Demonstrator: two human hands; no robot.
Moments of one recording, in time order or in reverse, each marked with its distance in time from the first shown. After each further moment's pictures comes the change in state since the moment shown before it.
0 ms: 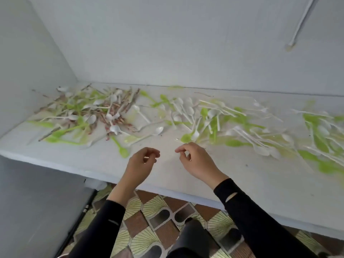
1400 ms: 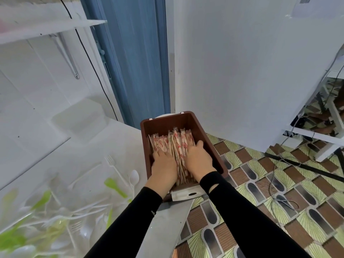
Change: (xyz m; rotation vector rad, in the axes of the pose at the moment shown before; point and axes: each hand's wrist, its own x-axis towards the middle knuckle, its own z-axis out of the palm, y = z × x) left_hand -0.145 0.460 0.736 0.941 -0.923 1.009; right_hand -0.353 0.366 -0.540 -0.434 0.763 1.406
